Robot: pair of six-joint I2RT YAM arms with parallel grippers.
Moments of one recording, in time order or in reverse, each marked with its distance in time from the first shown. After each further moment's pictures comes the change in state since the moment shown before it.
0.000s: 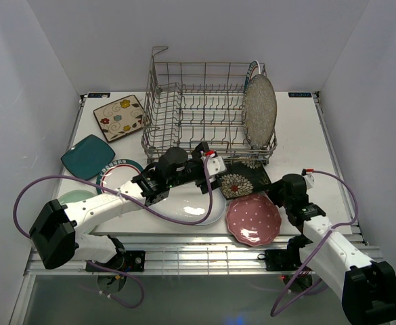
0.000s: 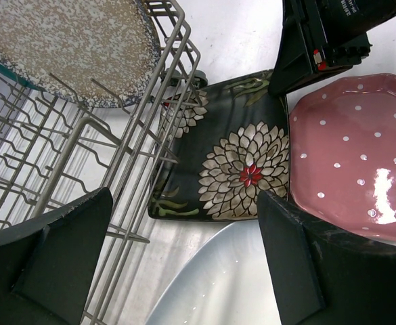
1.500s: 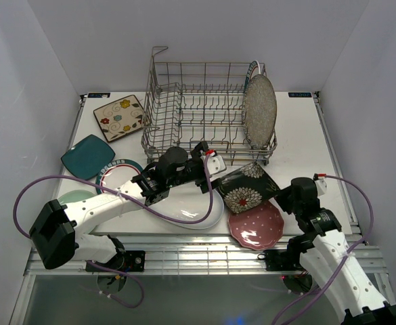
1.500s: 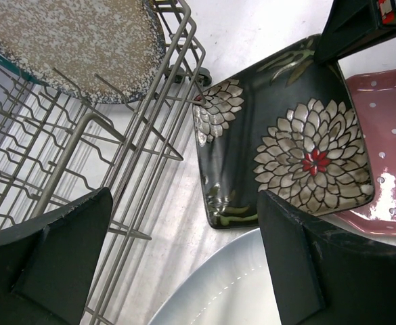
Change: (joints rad) left arm 0.000 0.000 0.005 -0.009 -0.019 -0.008; right arm -0.003 -0.298 0.129 -0.483 0.042 0.032
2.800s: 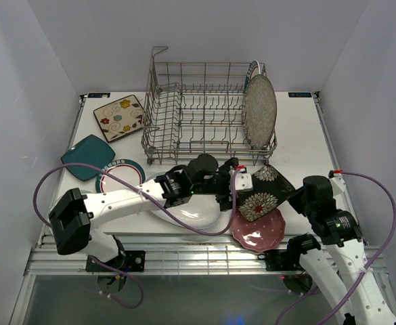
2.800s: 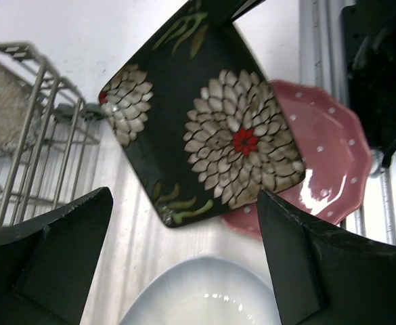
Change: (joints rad) left arm -0.156 0.140 0.150 -0.132 0.098 -0.042; right arm 0.002 -0.062 0.283 -0.373 0.116 -0.108
